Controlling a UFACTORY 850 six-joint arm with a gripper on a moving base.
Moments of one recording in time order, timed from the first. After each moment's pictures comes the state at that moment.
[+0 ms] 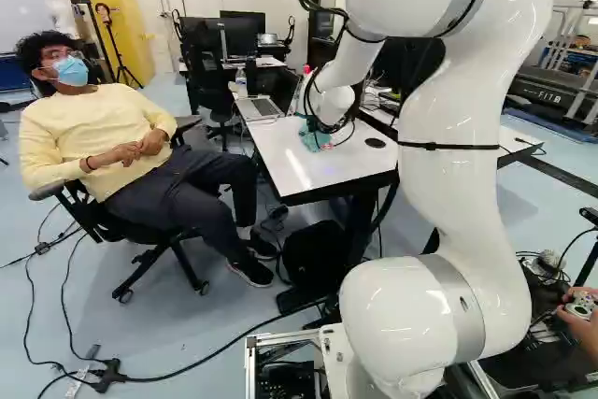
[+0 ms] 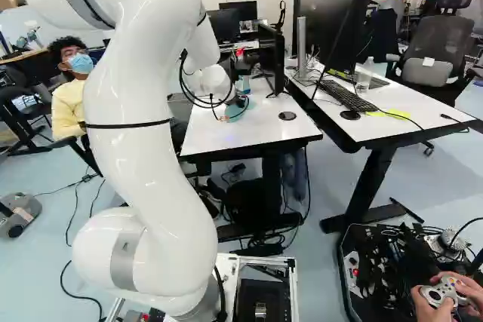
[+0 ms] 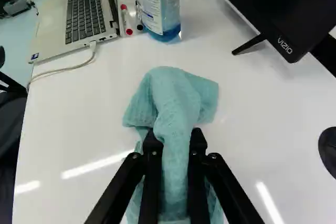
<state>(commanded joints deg) -0.1 -23.9 -57.7 5.9 12.6 0.0</state>
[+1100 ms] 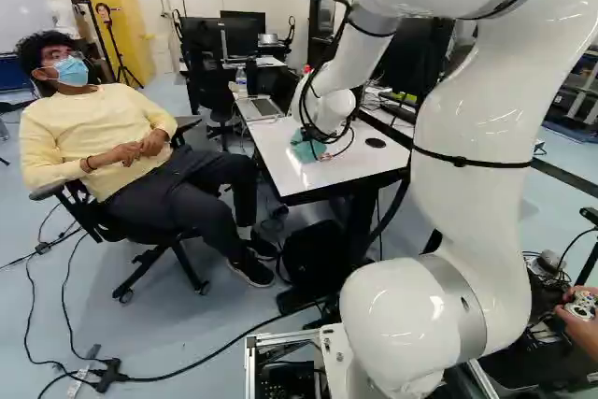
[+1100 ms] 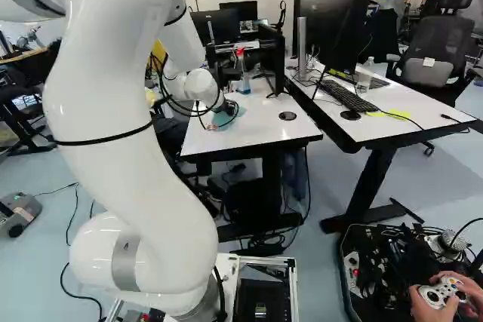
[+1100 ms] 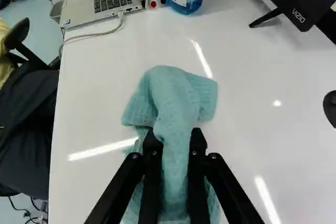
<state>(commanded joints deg) 1.7 -14.4 -45.9 5.9 12.6 0.0</state>
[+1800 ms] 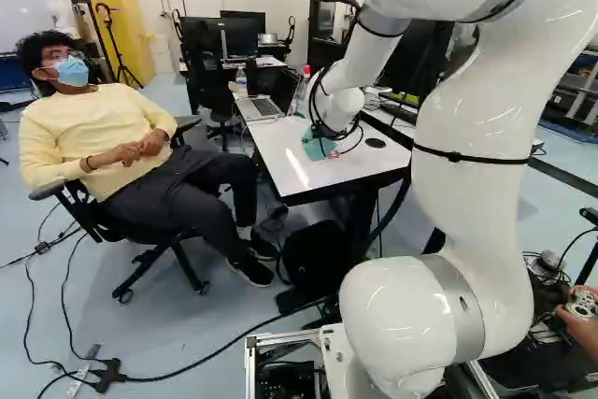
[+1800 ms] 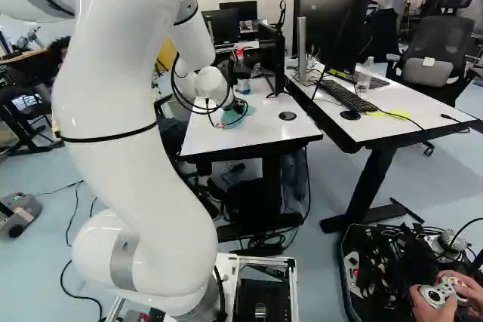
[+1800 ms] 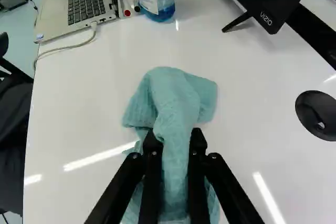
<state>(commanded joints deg) -1.4 -15.3 -48.2 5.9 12.6 0.0</state>
